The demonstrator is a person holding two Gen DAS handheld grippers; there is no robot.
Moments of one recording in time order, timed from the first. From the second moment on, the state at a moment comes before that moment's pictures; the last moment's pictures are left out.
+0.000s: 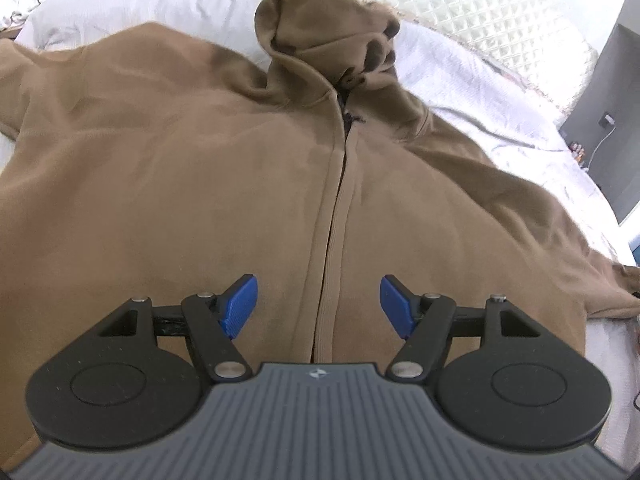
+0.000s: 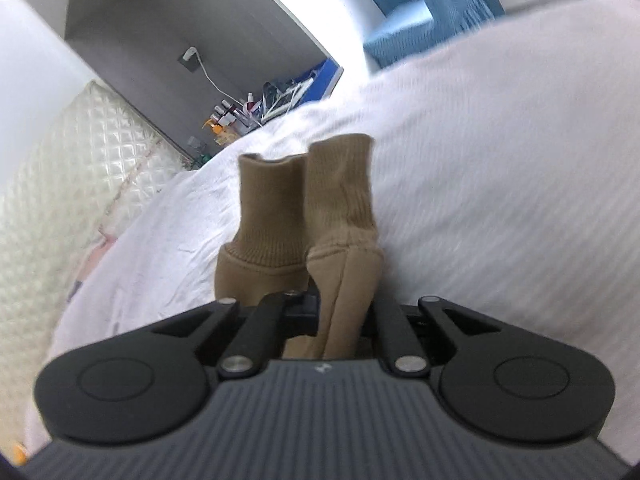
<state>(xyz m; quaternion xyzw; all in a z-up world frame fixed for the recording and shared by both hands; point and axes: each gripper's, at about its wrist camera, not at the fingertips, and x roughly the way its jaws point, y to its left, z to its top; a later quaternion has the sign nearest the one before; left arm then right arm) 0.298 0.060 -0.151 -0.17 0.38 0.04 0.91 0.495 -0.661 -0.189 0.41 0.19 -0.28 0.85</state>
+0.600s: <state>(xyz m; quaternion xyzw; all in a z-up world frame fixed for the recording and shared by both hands) 0.269 0.117 -0.134 -0.23 0.41 0.02 0.88 0.453 -0.497 0.029 0.19 0.11 -0.17 0.96</state>
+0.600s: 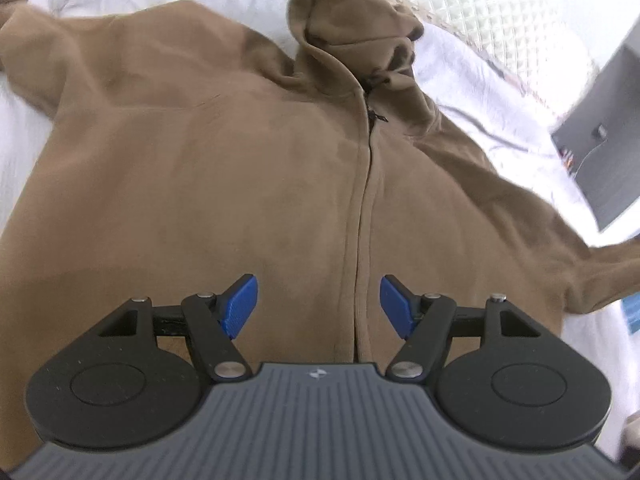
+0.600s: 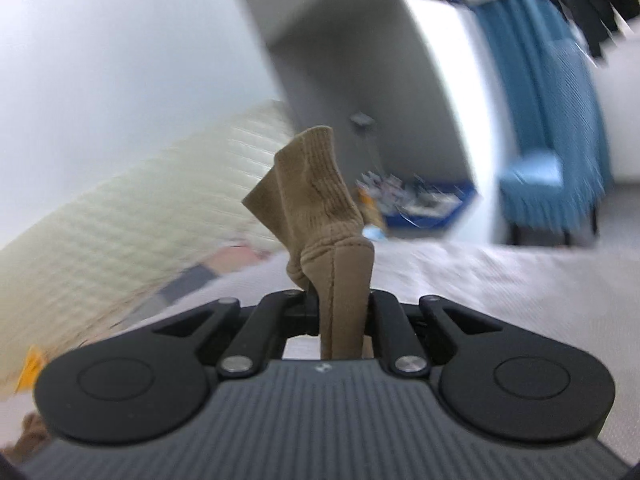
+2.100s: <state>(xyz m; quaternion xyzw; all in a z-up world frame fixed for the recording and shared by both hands) 0.136 0.314 -0.092 -0.39 0.18 0.08 0.90 0.261 0.063 -0.122 0.00 0.30 0.34 0.89</state>
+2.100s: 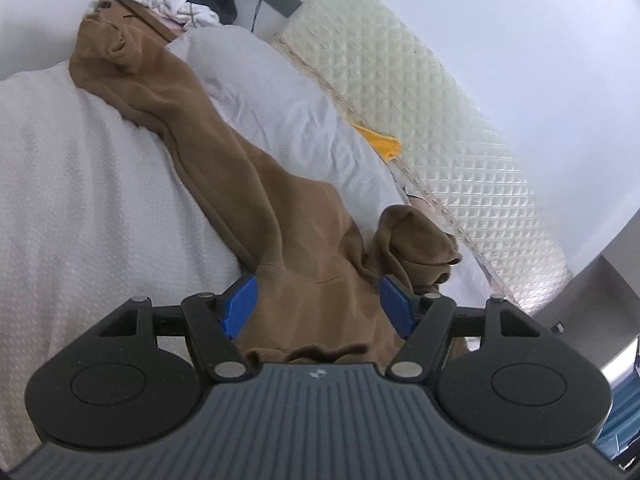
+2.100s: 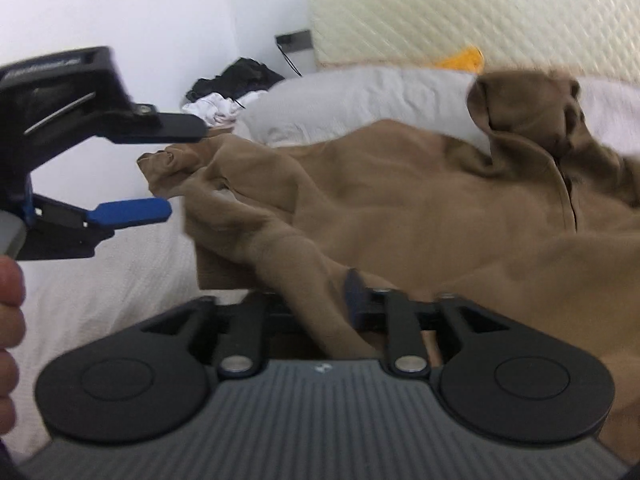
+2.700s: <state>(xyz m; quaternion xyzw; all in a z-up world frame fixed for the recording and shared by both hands) 0.155 0.194 -0.072 -0.27 0.24 -0.02 0.93 0.266 -0.081 -0.082 0.04 0.31 0.31 0.90</state>
